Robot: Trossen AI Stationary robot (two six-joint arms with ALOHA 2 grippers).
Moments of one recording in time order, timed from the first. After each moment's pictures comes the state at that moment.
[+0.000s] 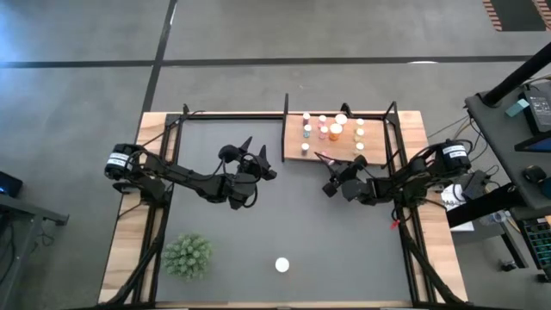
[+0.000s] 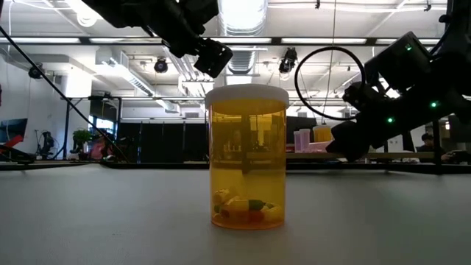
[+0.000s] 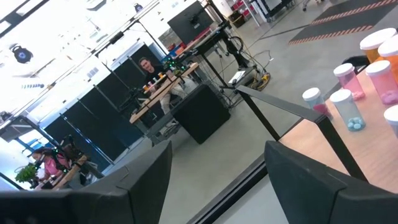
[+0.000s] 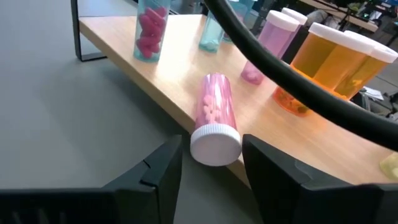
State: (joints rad) left arm -0.14 1.62 0.93 0.57 -1.44 0.45; right arm 0.07 1.60 0.23 0.77 0.95 0.22
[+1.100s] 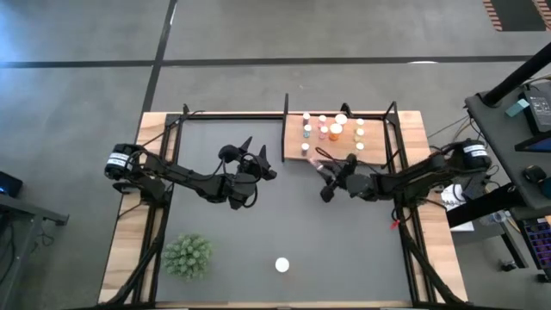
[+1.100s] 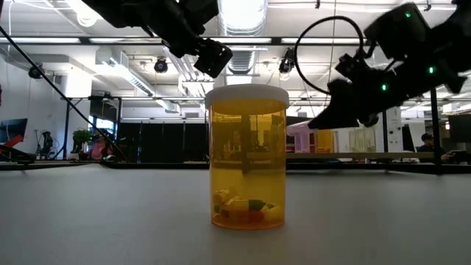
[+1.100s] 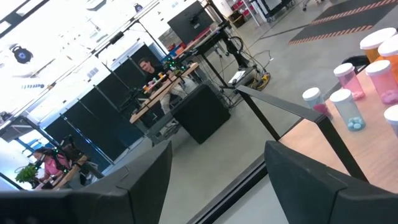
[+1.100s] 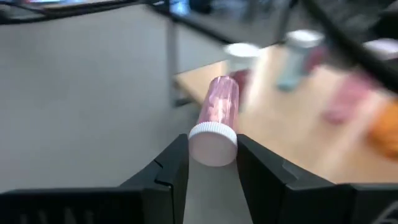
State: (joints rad) left arm -0.14 1.62 0.93 0.57 -1.44 0.45; right arm 0.07 1.41 0.28 0.70 0.69 0.24
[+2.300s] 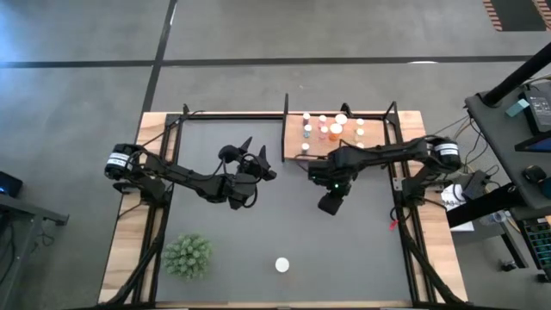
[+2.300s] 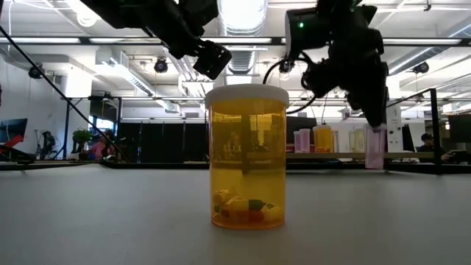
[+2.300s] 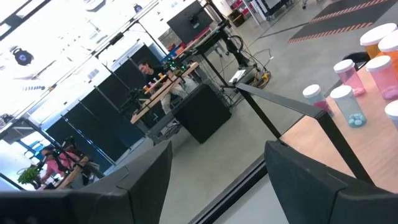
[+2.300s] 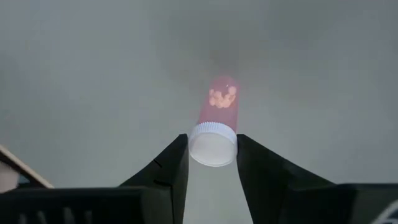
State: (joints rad) left arm -0.14 1.62 0.93 0.56 -1.44 0.45; right arm -0.08 1.65 1.18 -1.12 -0.32 0.48
